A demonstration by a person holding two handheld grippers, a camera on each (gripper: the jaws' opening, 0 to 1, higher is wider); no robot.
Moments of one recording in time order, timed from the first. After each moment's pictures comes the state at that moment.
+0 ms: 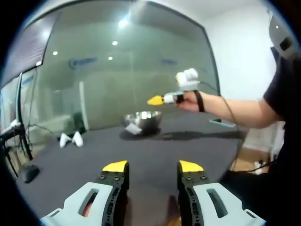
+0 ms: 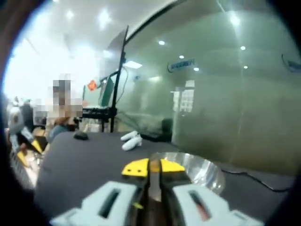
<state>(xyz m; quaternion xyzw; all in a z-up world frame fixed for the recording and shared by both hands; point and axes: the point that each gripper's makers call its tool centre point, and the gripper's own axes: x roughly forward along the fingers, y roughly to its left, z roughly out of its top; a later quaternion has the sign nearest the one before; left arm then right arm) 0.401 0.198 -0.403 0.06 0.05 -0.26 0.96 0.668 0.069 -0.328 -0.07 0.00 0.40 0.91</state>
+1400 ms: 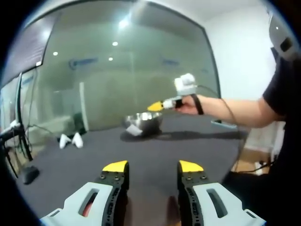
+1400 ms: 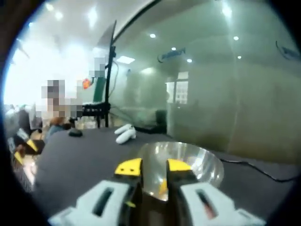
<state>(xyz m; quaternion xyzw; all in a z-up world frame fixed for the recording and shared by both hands) 0.406 0.197 -0.401 0.06 0.05 -0.26 0.96 0.662 0.064 -0.356 -0.07 0.04 0.39 0.92</state>
